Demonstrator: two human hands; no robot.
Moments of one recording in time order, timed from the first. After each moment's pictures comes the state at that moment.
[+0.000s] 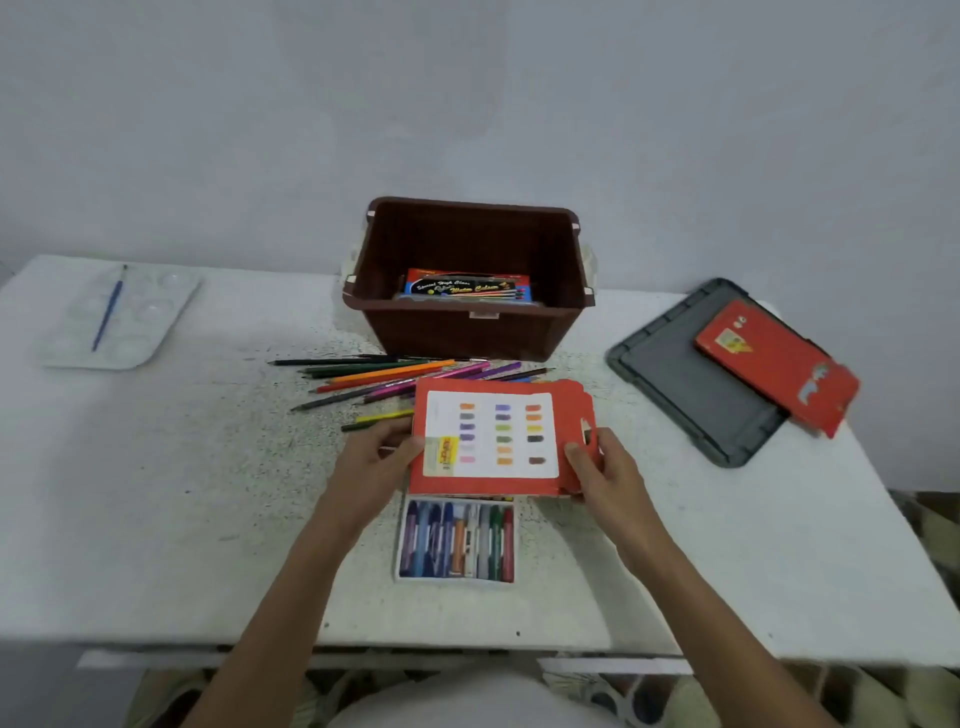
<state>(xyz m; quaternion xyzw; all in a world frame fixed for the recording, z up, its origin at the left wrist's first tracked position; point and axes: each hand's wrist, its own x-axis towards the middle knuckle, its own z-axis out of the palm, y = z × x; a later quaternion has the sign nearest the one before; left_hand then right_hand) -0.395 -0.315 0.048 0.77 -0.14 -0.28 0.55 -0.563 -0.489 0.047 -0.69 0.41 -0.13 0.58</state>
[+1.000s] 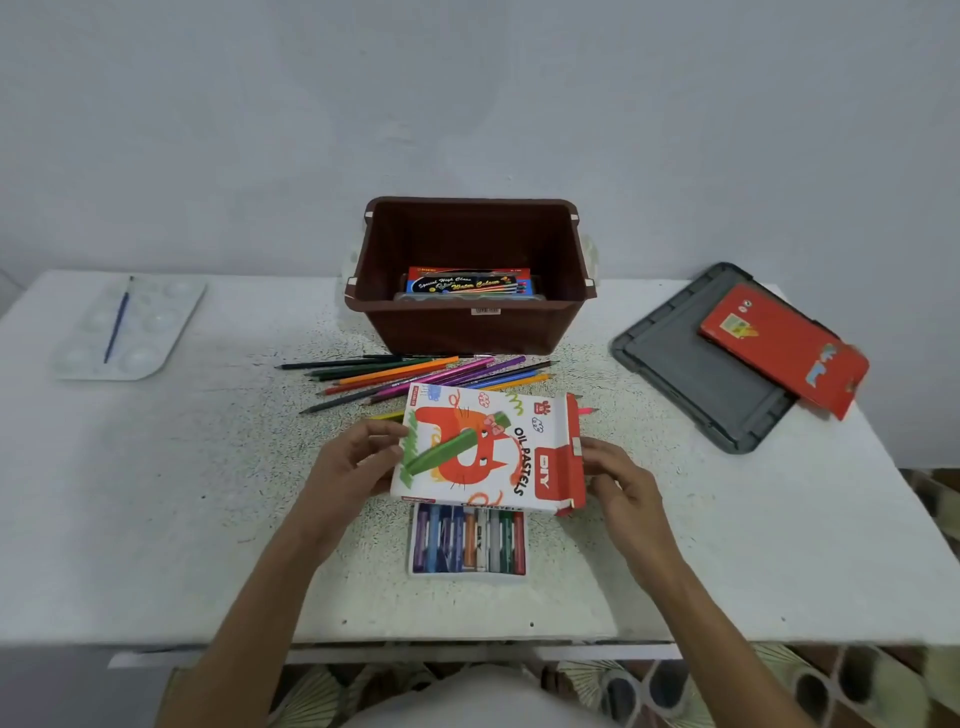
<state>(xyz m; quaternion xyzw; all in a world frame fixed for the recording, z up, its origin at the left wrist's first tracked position) -0.379 -0.282 0.049 0.72 -0.12 -0.33 0.60 -0.584 -0.487 0.014 -0.69 0.35 -0.22 0.60</state>
